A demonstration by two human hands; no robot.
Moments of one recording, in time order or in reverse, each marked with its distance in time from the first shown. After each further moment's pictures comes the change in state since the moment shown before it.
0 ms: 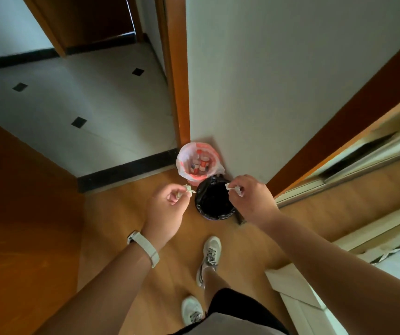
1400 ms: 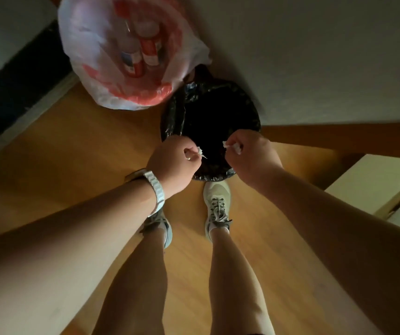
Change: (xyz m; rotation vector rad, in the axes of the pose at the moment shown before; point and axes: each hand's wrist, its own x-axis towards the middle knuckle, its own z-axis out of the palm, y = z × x) left_hand 0.307 -0.381 0.288 0.510 -0.792 0.013; right_hand 0.236 0.289 0.339 0.095 -0.191 0.687
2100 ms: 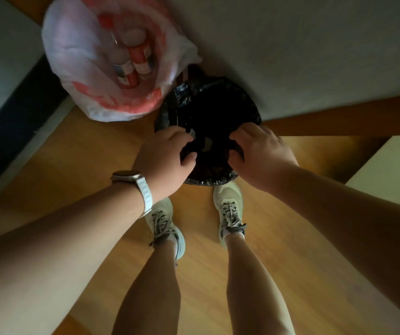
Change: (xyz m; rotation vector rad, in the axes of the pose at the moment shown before) left_hand 0.020 -0.010 0.001 0.366 0.001 0.262; right_hand 0.012 0.043 0.012 -0.340 0.046 -0.219
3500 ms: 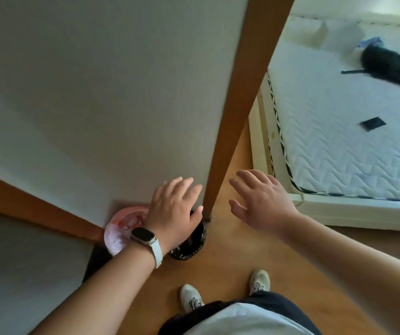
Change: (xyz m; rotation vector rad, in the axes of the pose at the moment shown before) left_hand -0.200 0.296 -0.398 0.442 0.192 0.876; right_hand -0.407 -0.164 -0.365 -0.156 0.564 0.424
